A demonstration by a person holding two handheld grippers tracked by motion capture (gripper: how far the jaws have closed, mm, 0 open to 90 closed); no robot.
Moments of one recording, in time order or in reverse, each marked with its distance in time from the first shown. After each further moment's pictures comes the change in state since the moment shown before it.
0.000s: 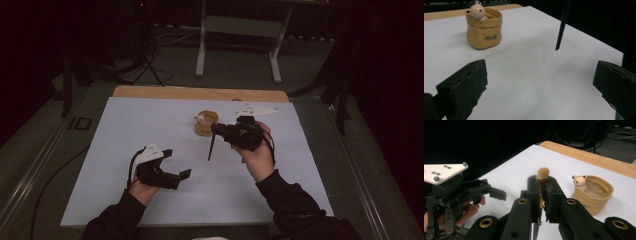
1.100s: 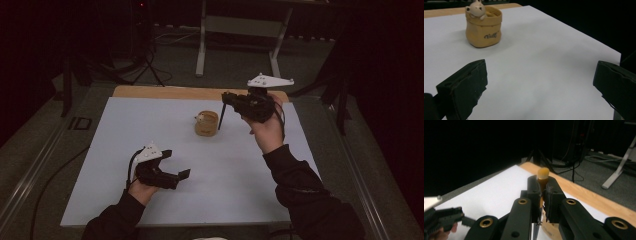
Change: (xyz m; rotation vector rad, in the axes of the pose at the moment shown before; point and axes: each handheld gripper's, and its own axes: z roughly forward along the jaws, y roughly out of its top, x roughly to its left) left arm 0.003 -0.002 0.000 0.005 -0.014 -0.012; right arm -0.030 0.062 -0.016 -0.103 -0.100 -0.100
